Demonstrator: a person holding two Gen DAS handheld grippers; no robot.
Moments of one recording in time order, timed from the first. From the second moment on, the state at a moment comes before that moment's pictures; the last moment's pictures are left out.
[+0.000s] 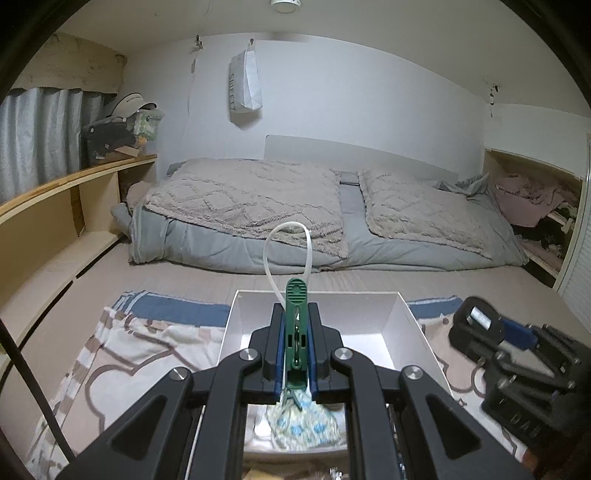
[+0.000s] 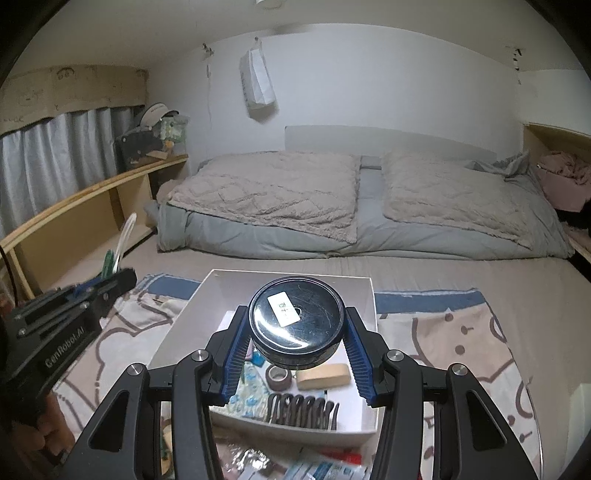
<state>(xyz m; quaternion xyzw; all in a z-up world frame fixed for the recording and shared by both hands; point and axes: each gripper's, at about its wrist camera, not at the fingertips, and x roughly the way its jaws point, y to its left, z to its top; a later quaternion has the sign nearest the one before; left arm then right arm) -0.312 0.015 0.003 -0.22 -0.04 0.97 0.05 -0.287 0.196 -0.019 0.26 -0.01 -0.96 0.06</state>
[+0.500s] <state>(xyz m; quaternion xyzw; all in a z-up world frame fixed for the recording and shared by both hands) -0.374 0.024 -0.020 -0.23 -0.02 0.97 0.06 -0.358 0.191 -0.048 0.27 0.00 -0.96 0.06</state>
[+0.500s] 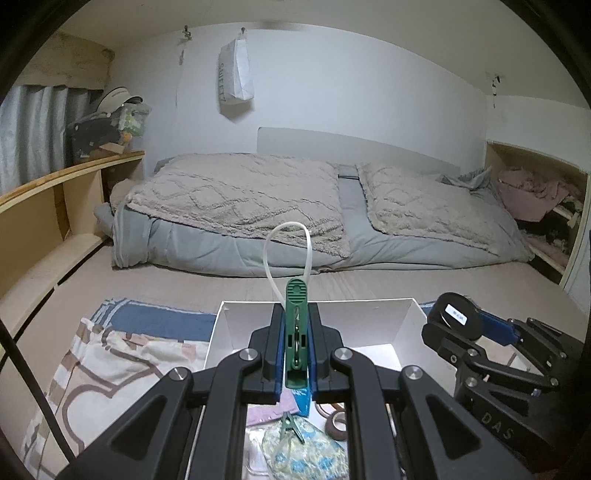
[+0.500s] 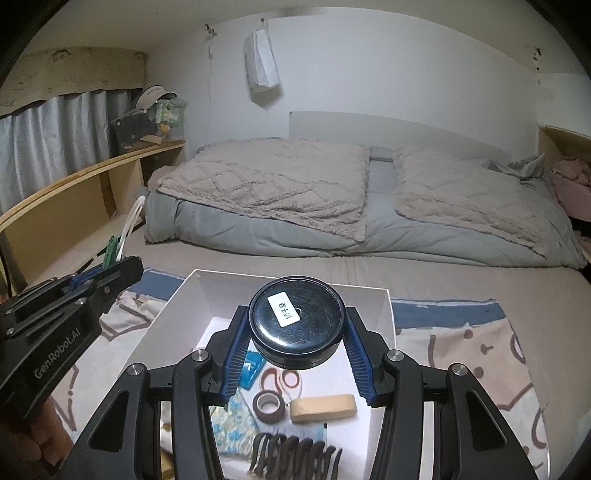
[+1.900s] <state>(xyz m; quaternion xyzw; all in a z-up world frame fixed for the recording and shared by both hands) -0.435 0.012 -0.074 -0.28 -0.04 0.96 0.03 -0.448 0.207 -0.115 0.36 -0.02 -0.93 0.04</state>
